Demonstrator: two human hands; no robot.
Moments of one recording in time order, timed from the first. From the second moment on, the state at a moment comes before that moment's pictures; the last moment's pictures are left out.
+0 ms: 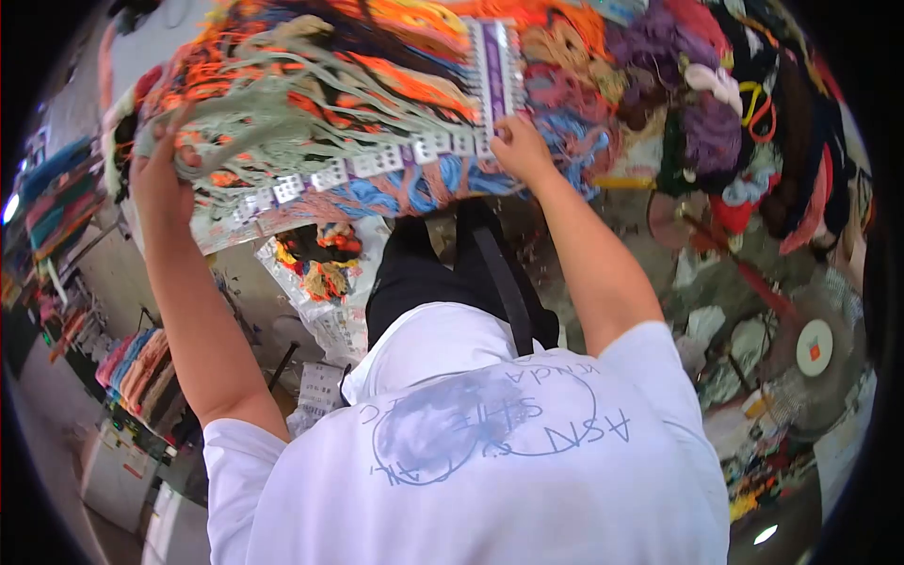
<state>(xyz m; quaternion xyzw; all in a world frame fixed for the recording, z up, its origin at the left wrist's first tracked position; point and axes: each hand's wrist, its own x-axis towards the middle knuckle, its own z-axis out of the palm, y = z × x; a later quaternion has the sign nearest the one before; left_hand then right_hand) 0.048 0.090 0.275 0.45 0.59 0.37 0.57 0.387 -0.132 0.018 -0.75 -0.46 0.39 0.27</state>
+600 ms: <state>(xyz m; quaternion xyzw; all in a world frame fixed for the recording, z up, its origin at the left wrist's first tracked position) -0.072 -0.062 0.523 0.64 0.34 0.63 0.29 0.106 0.021 0.447 -0.27 -0.76 0.50 0.32</state>
